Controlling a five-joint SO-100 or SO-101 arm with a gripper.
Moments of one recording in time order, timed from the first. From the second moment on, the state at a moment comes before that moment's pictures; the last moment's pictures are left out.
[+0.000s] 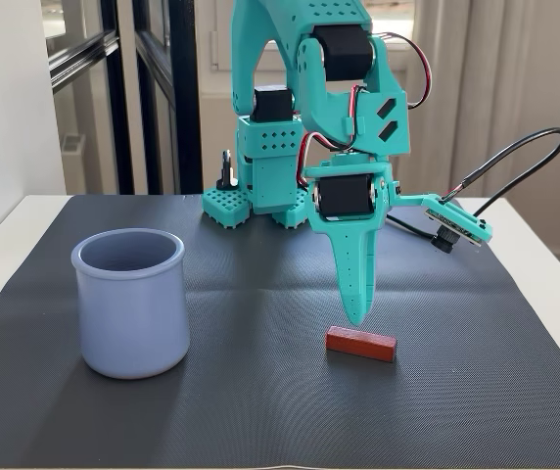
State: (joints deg) arm -19.5 88.4 116.9 43.4 37.5
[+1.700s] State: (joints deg) arm -9.8 107.6 111.6 56.9 28.1
